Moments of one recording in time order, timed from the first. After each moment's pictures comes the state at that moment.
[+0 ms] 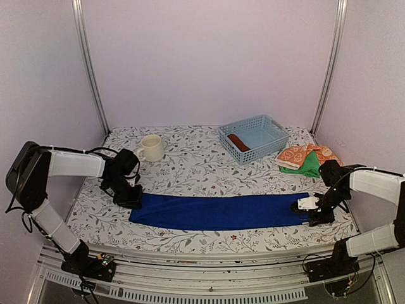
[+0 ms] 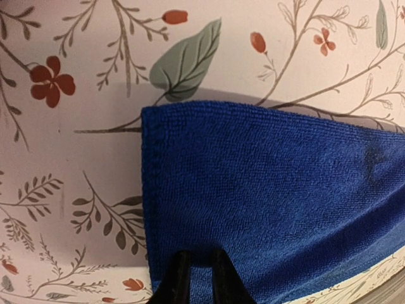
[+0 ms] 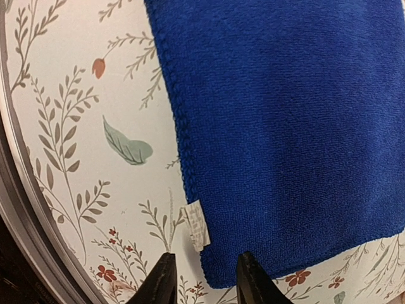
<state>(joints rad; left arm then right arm) -0.41 1.61 0.85 -0.61 0.10 -0.46 0.12 1.24 0.63 -0.87 -0.15 -1.27</state>
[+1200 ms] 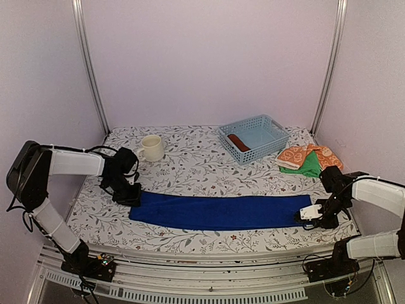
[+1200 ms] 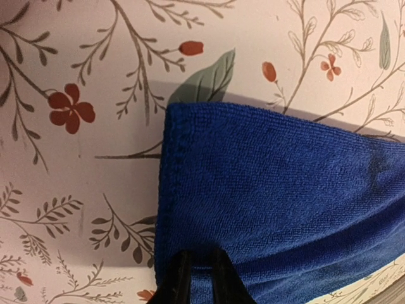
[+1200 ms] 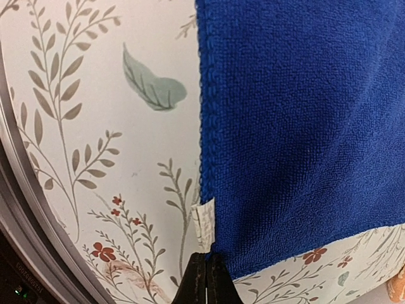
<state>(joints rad) -0.39 1.62 0.86 -0.60 0.08 -0.43 0.15 1.14 0.55 -0.87 0.01 -1.34</state>
